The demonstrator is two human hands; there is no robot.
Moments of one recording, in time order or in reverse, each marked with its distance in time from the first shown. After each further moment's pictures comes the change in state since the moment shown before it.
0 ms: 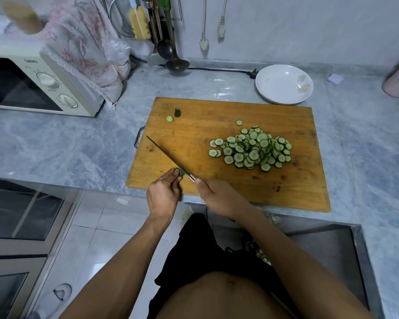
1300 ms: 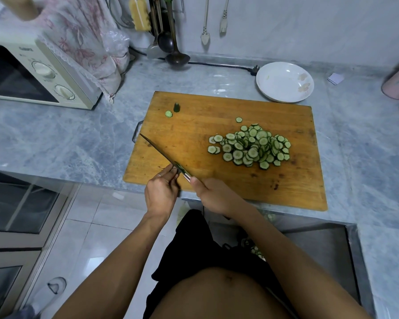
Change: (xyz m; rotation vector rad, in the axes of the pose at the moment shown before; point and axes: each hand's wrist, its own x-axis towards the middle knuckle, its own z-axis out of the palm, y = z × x) left_hand -0.004 -0.005 0.004 -0.001 -0.007 0.013; right_hand -0.002 -0.006 0.002 0.065 -0.052 0.103
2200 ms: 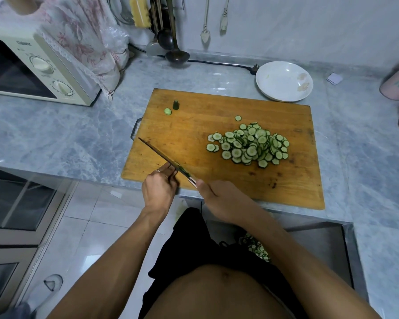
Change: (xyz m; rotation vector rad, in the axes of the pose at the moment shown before) left_hand 0.004 0.010 -0.010 0.195 -0.055 -0.050; right_hand -0.030 -0.003 -0.015 -0.195 -0.040 -0.056
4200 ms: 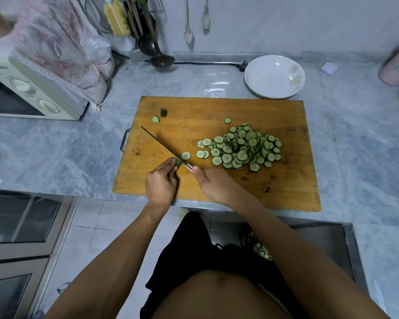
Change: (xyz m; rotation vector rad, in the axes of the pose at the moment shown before) left_hand 0.035 0.027 0.026 -0.198 0.030 0.112; right_hand 0.058 0.035 -0.024 0.013 0.165 -0.034
